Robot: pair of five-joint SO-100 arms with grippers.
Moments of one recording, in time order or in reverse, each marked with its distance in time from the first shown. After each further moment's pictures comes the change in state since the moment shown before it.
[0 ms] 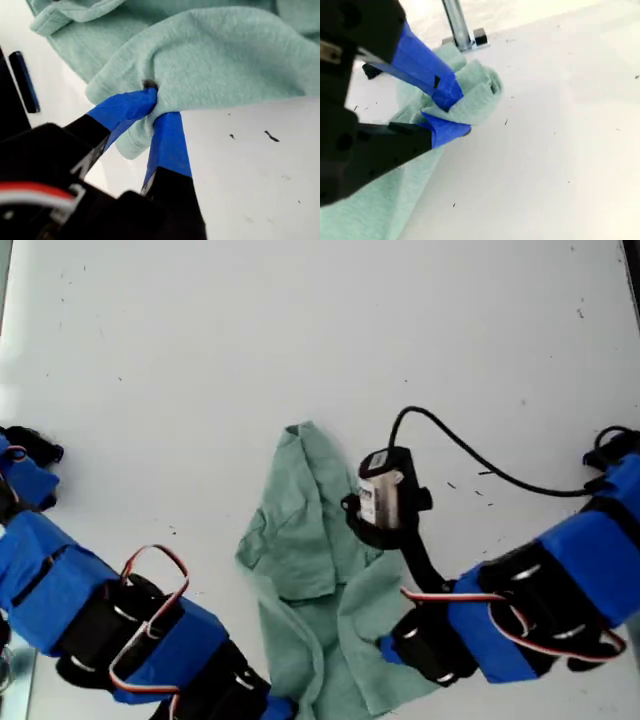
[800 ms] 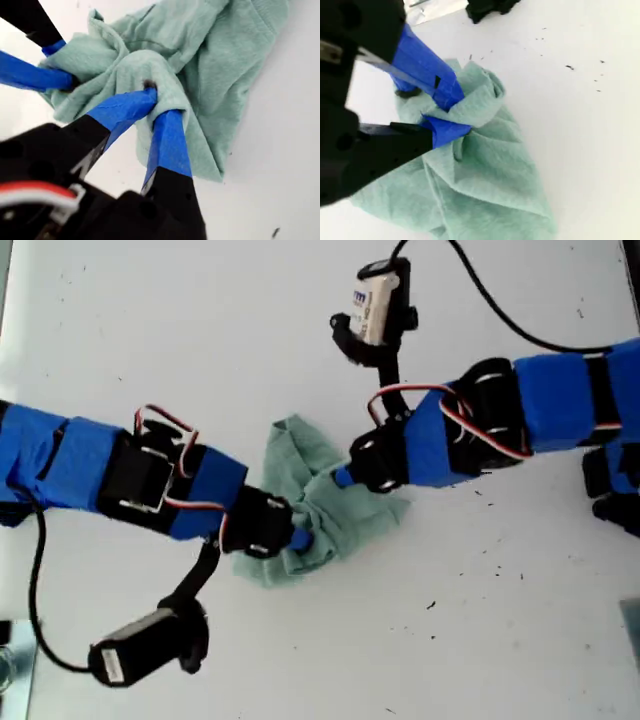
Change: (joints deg) arm 0 -21.7 16.0 18.8 9.8 5.4; arm 1 30.4 9.8 16.9 -11.7 -21.9
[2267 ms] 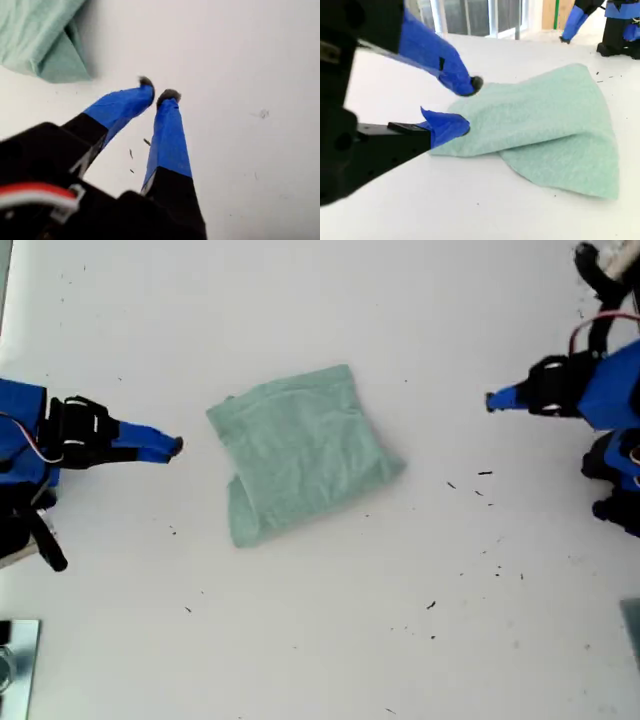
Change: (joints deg) arm 0 -14.9 120.9 104.4 -2.9 -9.2; arm 1 29.6 83.8 70.8 14.4 -1.9
